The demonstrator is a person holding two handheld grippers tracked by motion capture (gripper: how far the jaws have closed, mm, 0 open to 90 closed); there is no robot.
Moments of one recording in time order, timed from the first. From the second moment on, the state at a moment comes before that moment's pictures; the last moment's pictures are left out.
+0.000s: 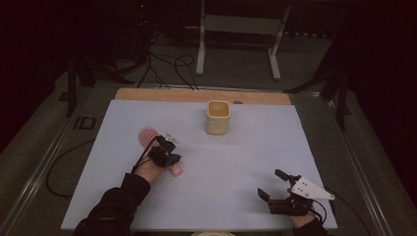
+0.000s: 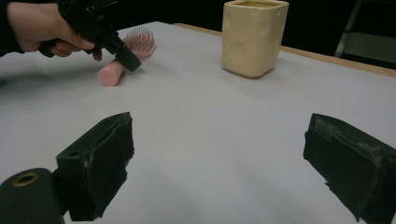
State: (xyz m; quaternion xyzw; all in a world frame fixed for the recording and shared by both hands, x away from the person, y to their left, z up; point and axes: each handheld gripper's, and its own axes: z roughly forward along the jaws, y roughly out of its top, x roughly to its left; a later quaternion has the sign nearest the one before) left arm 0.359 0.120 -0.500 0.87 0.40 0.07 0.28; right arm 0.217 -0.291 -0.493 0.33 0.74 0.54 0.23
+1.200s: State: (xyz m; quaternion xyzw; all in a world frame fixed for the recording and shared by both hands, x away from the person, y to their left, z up) left arm 0.325 0.190 -0.492 0.89 0.40 0.03 0.22; right arm 0.217 -0.290 -0.493 0.33 0.74 0.54 0.23
